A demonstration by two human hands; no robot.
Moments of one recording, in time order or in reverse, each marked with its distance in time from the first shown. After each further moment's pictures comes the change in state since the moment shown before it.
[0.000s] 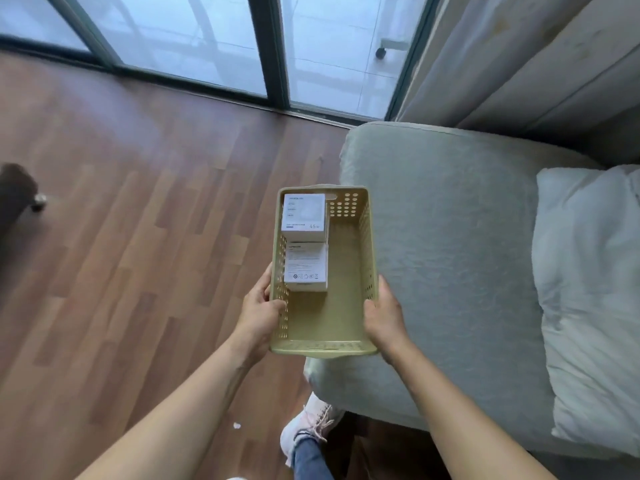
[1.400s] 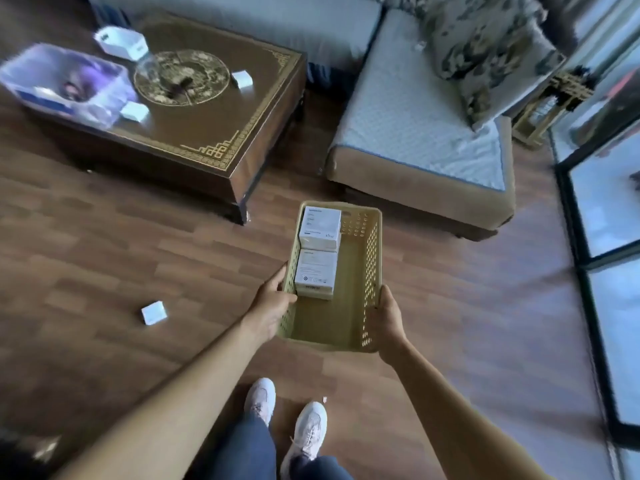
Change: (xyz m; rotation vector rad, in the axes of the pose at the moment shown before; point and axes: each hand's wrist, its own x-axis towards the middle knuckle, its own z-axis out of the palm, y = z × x) left_hand -0.488 -0.154 -0.424 -1.001 1.017 0.182; right_hand -0.530 -0.189 0.333 -0.654 -1.042 -0.761
